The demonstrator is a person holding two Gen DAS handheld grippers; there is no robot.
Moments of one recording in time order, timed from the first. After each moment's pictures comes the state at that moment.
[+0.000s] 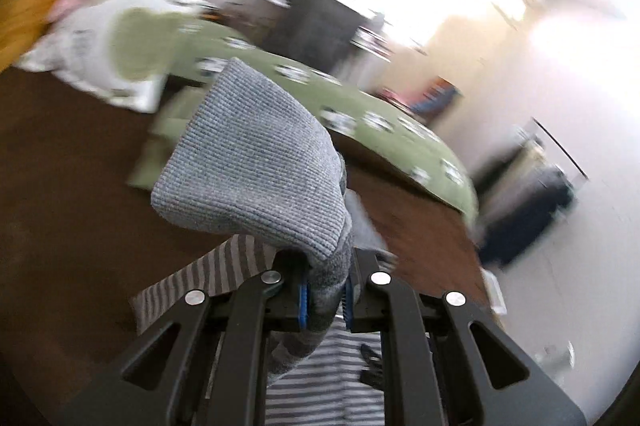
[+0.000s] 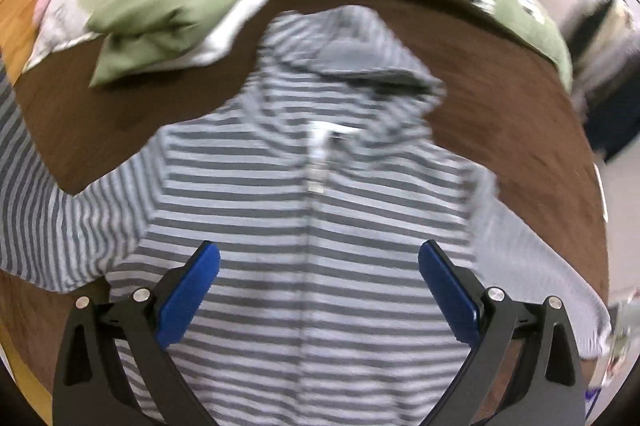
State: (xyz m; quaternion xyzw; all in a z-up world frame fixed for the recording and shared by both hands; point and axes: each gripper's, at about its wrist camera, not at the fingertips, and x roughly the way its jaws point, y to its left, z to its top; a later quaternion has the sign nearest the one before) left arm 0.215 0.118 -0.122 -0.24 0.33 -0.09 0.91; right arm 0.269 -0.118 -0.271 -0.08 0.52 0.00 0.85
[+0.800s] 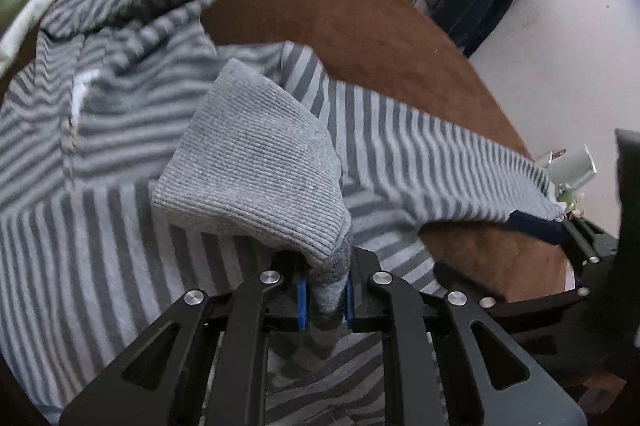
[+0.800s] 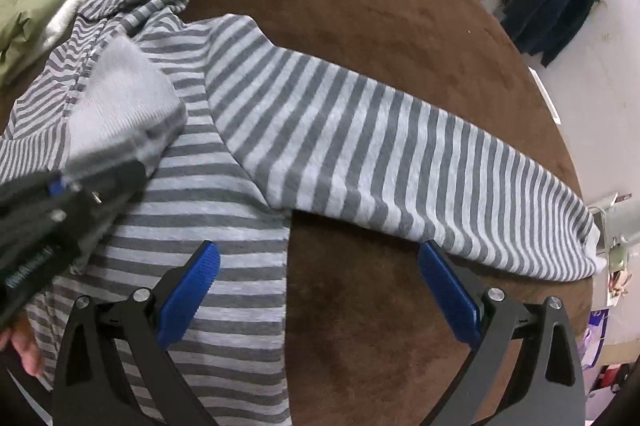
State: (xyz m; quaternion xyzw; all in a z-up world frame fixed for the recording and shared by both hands) left arm 0.242 -0.171 -0.373 -0.06 0.53 -0.27 0.80; right arm 0.188 -0.328 -0.350 -0.04 0.55 -0.12 0.82
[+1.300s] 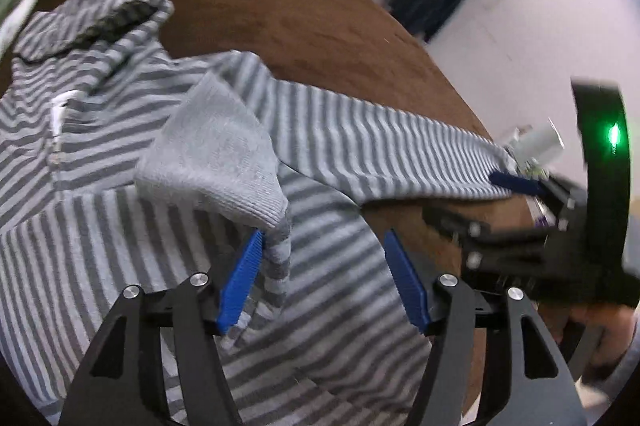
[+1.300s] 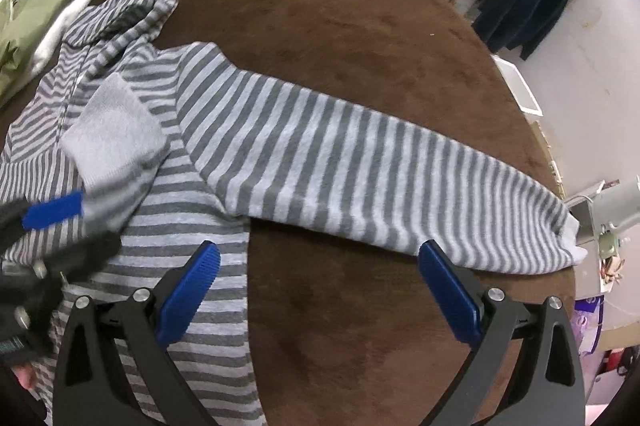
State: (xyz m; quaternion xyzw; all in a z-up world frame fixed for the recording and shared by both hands) left arm 0.224 -0.176 -0.342 -0.05 0.53 -0.35 0.77; right arm 0.178 -0.353 -0.306 -0.03 0.54 -0.15 0.83
